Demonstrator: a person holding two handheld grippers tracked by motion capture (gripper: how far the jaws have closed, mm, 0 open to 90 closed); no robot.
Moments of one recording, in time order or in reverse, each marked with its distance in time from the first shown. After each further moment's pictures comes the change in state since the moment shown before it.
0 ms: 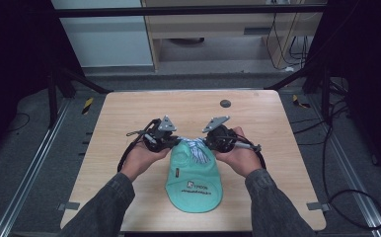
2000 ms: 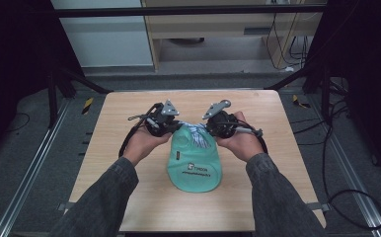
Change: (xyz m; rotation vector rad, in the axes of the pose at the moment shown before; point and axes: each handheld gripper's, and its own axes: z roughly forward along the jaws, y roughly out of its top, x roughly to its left) left arm 0.022 0.037 -0.006 -0.011 0.058 0.040; right arm -0.025 0.028 -0.010 -0.010 -0.056 -0.081
